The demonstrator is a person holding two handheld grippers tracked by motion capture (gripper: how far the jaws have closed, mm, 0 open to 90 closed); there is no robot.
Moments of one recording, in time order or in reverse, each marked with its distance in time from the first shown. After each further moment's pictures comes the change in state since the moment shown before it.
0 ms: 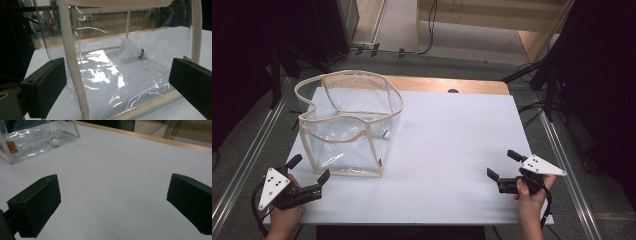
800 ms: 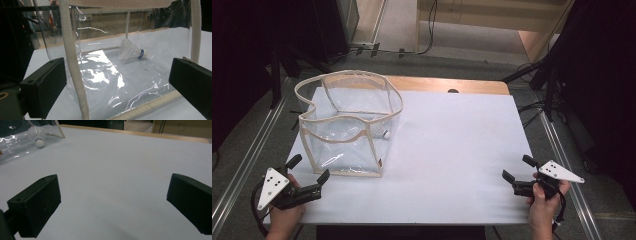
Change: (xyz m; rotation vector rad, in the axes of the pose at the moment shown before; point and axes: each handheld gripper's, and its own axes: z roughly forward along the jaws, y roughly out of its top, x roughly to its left) left arm 0.001 0.000 0.000 -0.001 -0.005 -0.005; right arm -0.033 -0.029 -0.025 -0.035 -0.053 0.084
